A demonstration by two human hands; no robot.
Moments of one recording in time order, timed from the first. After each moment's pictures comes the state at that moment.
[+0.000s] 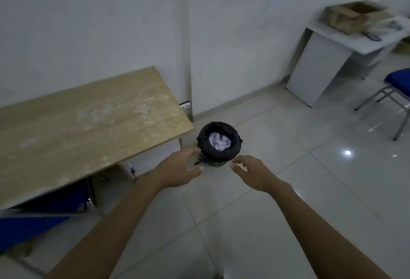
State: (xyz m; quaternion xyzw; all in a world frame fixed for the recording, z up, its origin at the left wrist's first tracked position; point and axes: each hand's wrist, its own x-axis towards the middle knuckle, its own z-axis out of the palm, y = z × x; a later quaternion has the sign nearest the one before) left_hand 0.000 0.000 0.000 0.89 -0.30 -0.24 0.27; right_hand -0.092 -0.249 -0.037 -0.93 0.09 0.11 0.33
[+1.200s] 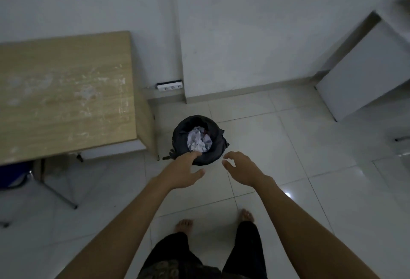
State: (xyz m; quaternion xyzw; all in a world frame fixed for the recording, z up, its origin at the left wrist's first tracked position) left_hand 0.139 -0.320 -0.138 0.89 -0.12 -0.31 0.31; right_hand 0.127 -0.554 -0.152 -0.92 0.02 0.27 0.29
